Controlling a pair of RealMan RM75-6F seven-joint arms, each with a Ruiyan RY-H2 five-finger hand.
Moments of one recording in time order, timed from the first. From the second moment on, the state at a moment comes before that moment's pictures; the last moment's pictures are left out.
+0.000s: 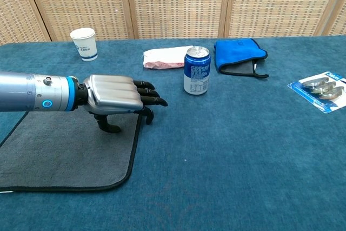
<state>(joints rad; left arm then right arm) -1.04 -1.61 0.11 -1.03 1.74 0.74 0.14 0.09 -1.18 0.15 -1.55 -1.36 1.47 -0.14</state>
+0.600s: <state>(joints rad) -1.03 -1.64 0.12 -0.98 1.75 0.82 0.11 0.10 -1.17 0.15 -1.54 -1.36 1.47 -0.14</state>
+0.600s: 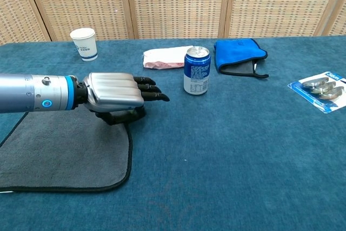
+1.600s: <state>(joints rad) -0.95 -1.53 0.15 -1.01 1.77 0.97 0.03 0.10 -1.18 0.14 -1.55 -1.36 1.47 -0.15</state>
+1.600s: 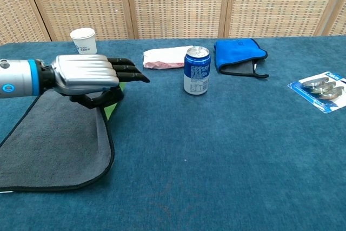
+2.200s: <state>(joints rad) -0.85 -1.47 0.22 -0.93 1.80 1.08 -0.07 0.10 -1.18 0.14 -1.55 -1.36 1.47 -0.16</state>
